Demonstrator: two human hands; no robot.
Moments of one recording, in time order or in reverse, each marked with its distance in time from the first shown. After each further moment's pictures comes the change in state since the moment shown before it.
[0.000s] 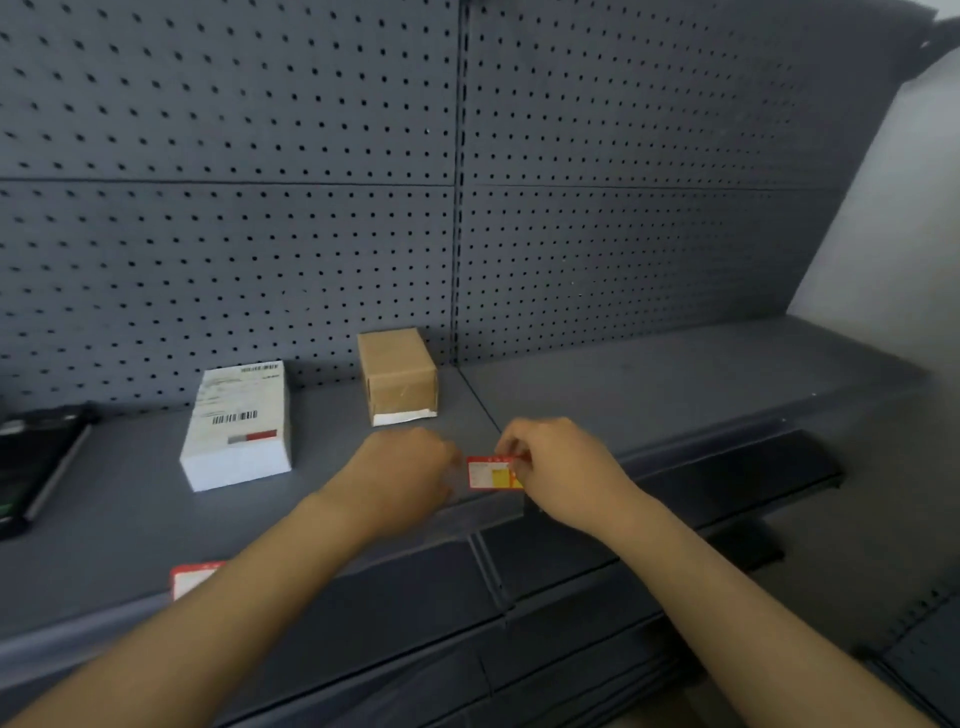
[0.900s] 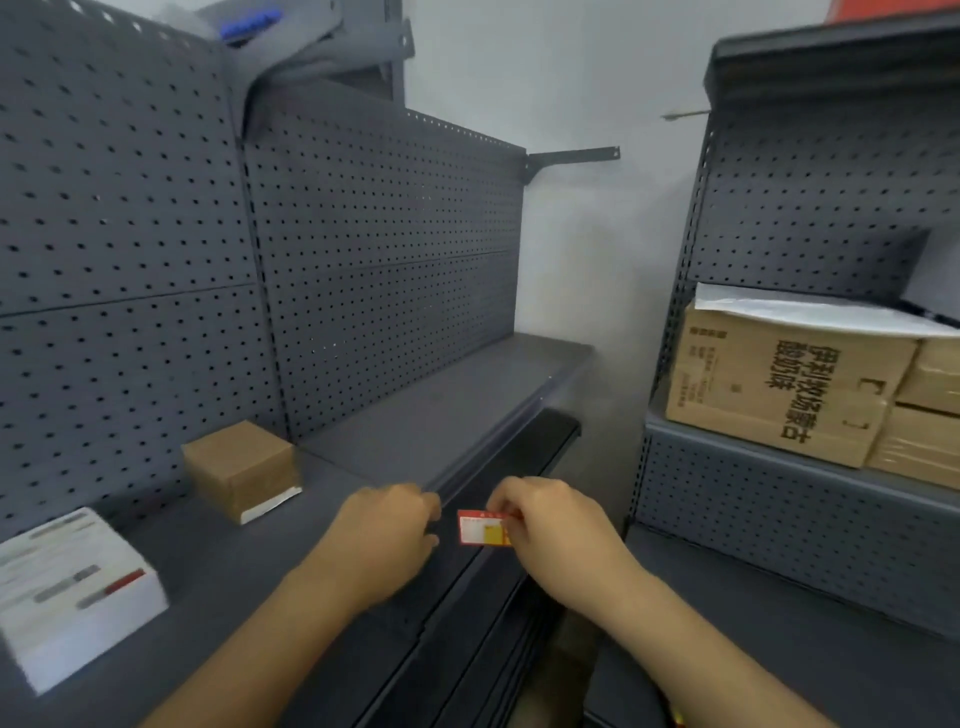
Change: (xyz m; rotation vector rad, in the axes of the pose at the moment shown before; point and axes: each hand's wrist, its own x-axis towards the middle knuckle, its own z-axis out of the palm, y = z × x) left_hand -0.057 0.020 -0.039 -0.036 0.142 0.522; right_hand -0.151 -0.115 -0.022 -0.225 0.327 0.481
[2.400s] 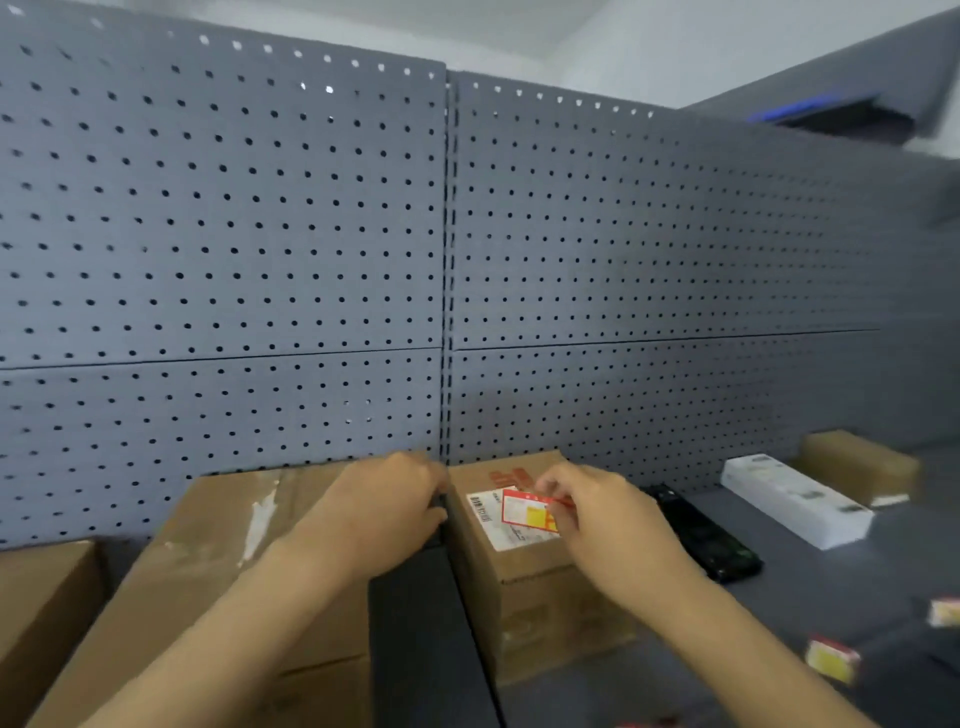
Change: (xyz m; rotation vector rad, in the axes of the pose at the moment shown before) left_hand -0.716 -0.358 -0.169 0.124 0.056 -0.671; right_hand -0.164 -0.711 0.092 0.248 -0.045 -0.565
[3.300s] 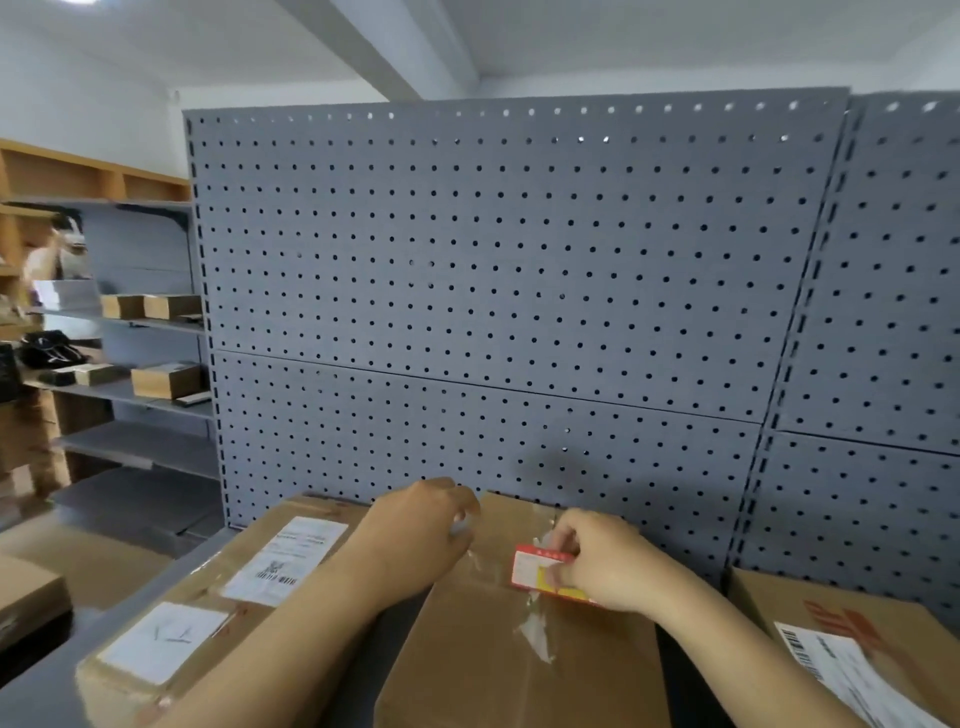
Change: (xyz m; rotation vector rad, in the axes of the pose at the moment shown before) left_hand -0.103 -0.157 -0.008 -0.070 0.119 -0.539; right_hand 0.113 -0.177 0.102 0.199 -0.581 -0.244
